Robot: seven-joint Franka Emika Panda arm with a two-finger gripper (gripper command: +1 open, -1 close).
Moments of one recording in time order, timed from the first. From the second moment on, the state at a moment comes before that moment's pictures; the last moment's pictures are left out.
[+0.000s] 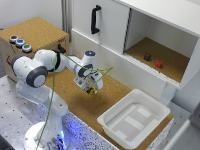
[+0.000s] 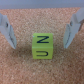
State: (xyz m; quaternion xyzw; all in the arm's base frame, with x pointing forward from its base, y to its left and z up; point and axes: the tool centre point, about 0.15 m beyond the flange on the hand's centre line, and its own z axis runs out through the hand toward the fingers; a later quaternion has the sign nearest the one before) arm 0.360 -0.027 0.220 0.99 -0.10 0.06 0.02
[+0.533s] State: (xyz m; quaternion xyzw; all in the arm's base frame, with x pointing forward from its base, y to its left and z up) arm 0.370 -0.038 0.207 0.99 -0.14 0.07 0.01
